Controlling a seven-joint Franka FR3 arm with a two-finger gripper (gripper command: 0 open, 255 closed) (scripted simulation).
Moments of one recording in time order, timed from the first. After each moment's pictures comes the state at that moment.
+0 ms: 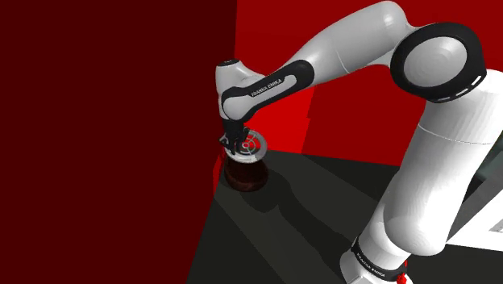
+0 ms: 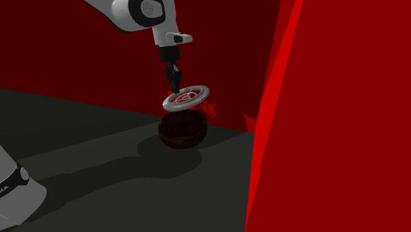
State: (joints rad) arm 0.10 0.11 0.05 -2.08 -0.19 2.15 0.37
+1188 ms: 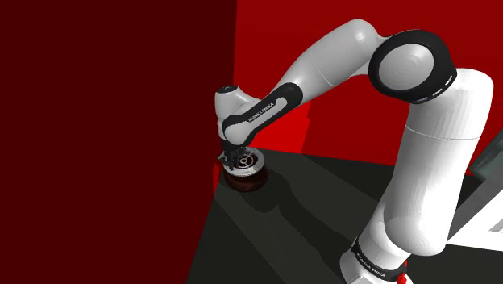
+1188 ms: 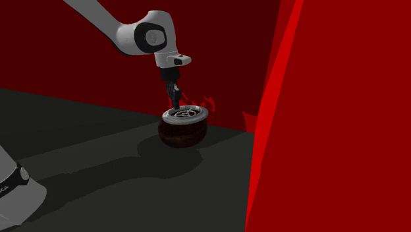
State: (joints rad) arm 0.10 0.21 0.05 -2.16 -0.23 2.34 0.43
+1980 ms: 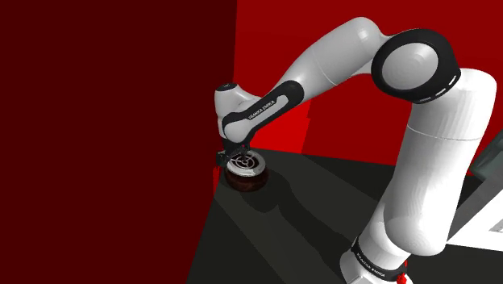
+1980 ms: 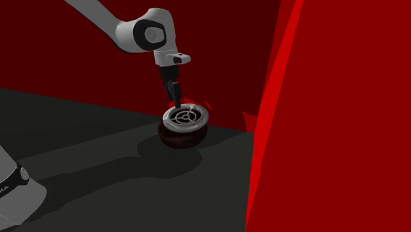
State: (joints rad) arm 0.10 0.20 0.06 -2.15 -0.22 2.30 0.42
